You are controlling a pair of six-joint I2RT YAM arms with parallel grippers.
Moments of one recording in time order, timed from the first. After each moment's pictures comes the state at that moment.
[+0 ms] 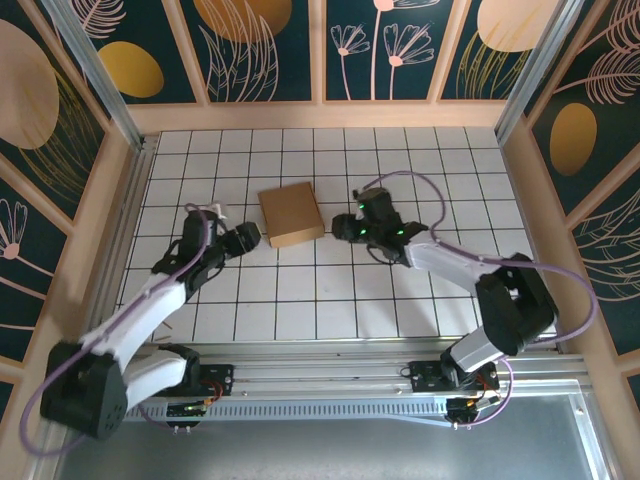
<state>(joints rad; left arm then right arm) -0.32 1.03 0.60 -0.13 0.07 -0.64 0.60 1.49 0.91 -0.10 -0.05 0.55</state>
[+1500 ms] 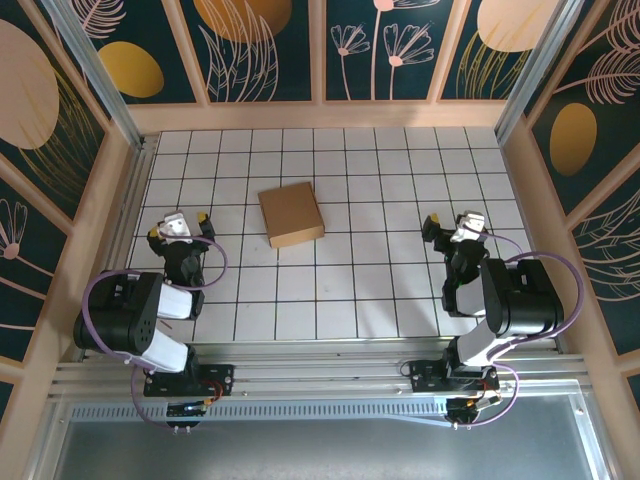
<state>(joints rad) -0.07 1.52 0.20 1.21 -0.39 -0.08 -0.01 1.57 0.19 1.25 0.08 0.13</state>
